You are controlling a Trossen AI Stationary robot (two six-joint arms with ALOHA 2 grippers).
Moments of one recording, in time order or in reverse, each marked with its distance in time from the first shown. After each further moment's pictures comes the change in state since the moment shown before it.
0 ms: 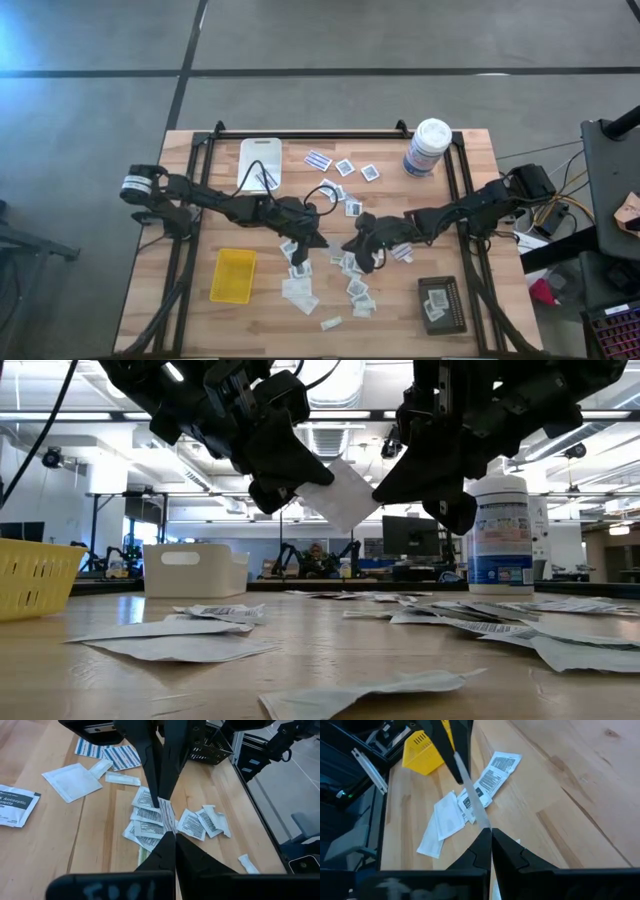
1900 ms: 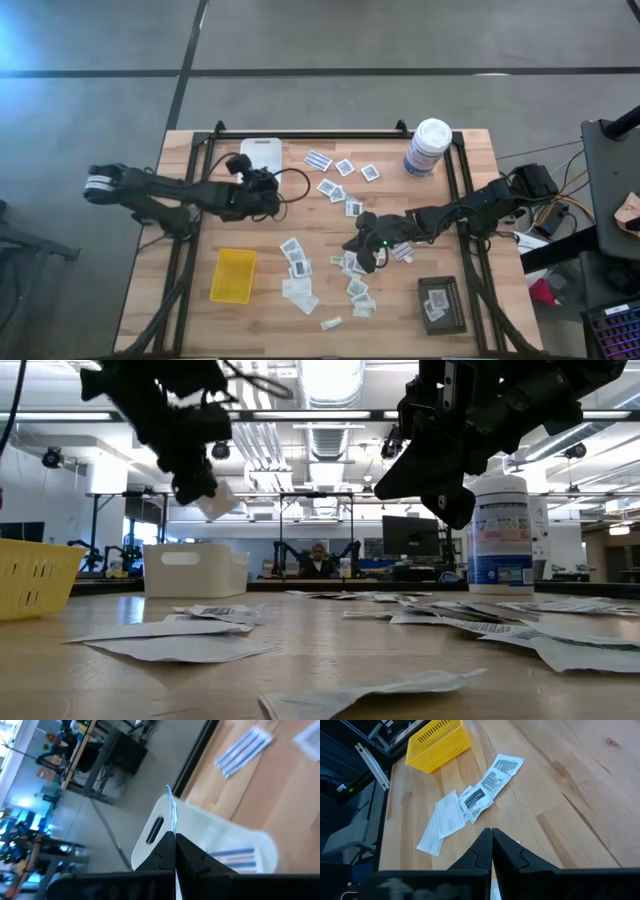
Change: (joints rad) left arm 0.058 -0.314 -0.050 -0.816 -1.284 0.200; right arm -0.004 -0.021 0.000 -0.011 -0.011 -0.054
